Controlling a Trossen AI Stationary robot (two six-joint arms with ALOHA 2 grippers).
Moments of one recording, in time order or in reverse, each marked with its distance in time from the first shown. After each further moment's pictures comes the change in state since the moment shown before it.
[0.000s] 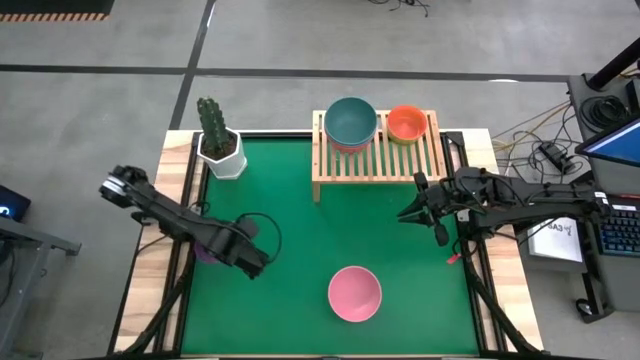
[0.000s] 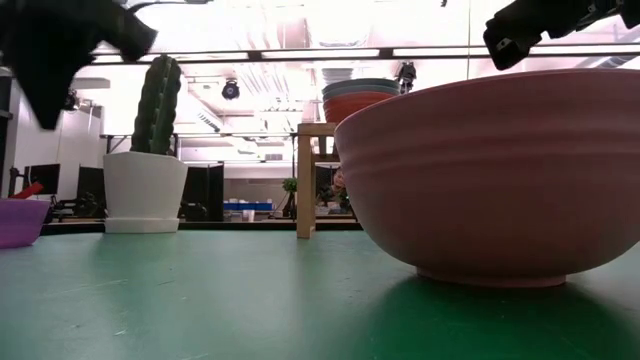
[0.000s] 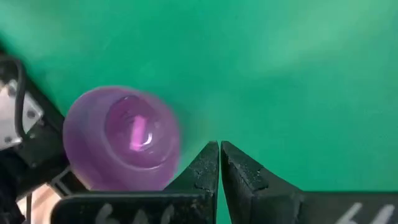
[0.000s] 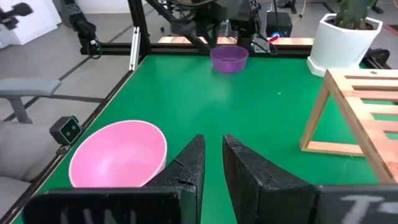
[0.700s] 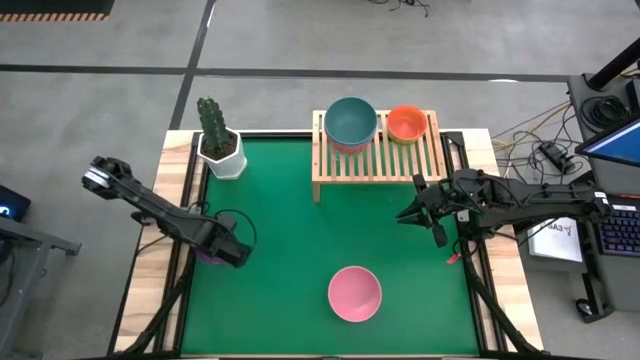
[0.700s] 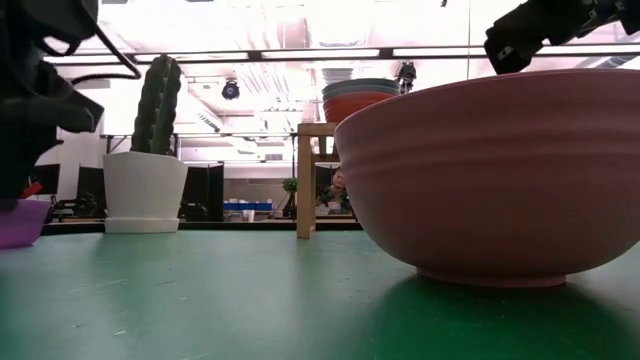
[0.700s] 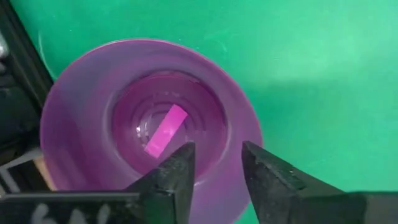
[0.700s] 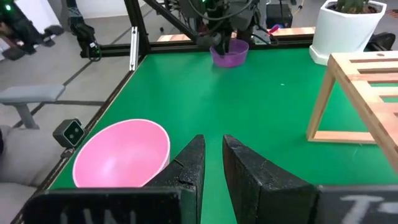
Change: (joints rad) left arm 0.002 -0.254 -0.484 0.278 0.037 -0.315; right arm 0.001 0.000 -0.032 0.024 0.000 0.058
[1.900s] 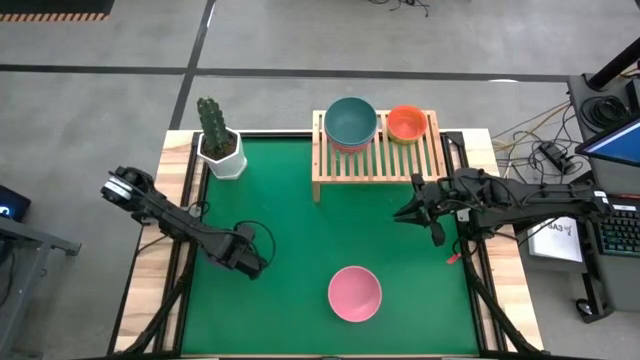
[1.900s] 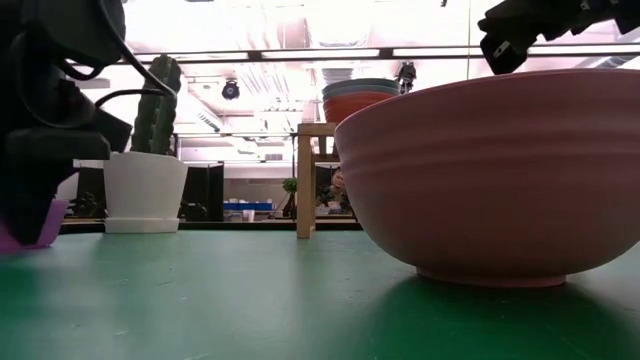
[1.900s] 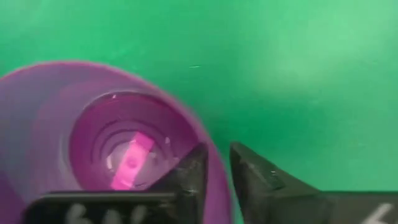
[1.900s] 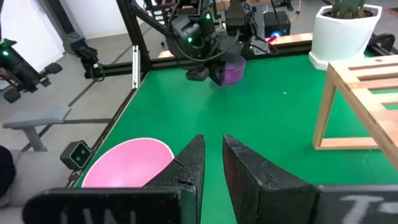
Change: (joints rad) left arm -0.012 0.260 0.072 0.169 -0.047 0.157; right arm 0.000 0.020 0.000 0.074 0.003 0.081
